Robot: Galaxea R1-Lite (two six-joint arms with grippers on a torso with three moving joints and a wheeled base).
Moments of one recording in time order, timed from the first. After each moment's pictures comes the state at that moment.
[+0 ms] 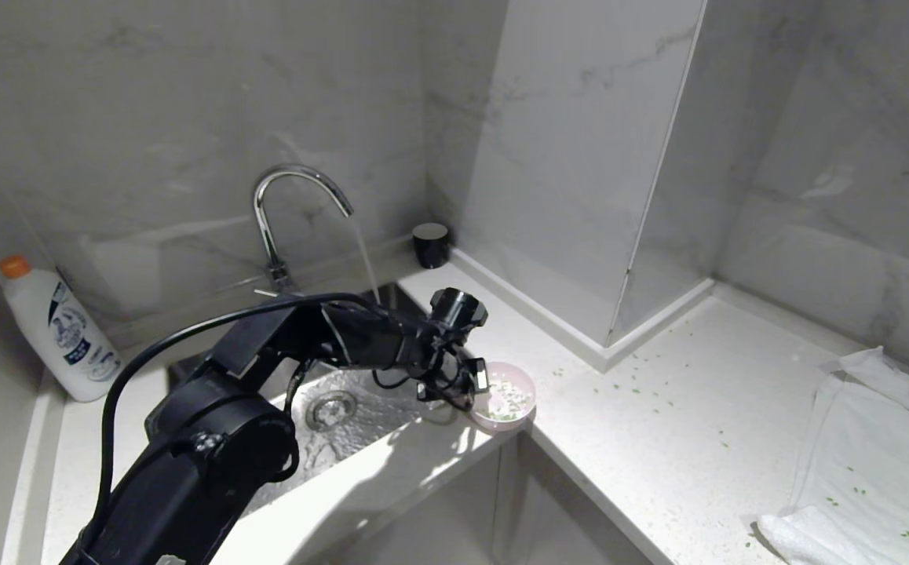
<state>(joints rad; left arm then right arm) -0.61 2.59 -1.96 0.28 0.03 -0.56 0.00 0.00 0.00 0.00 0.00 0.00</state>
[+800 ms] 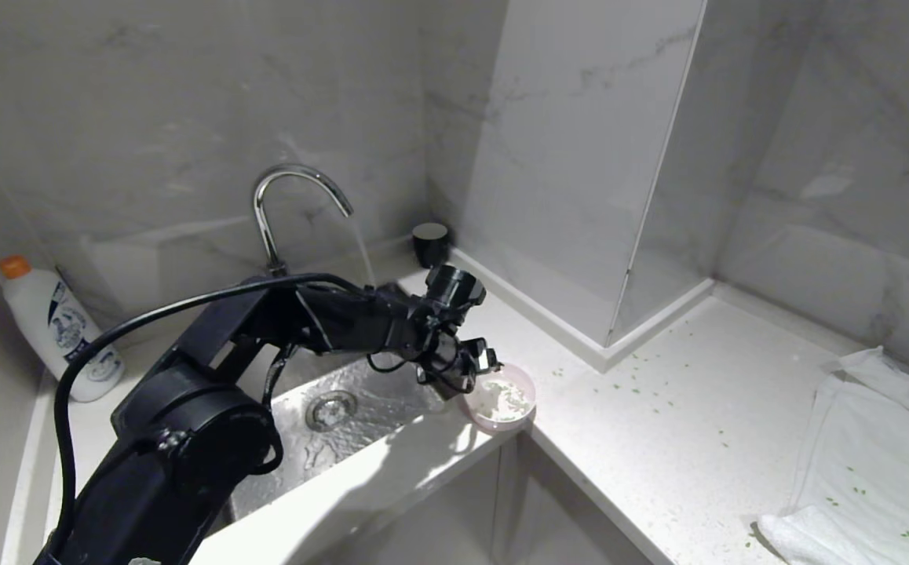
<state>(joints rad) -0.60 2.51 -1.96 0.30 0.02 -0.58 0.00 0.00 0.00 0.00 0.00 0.00</state>
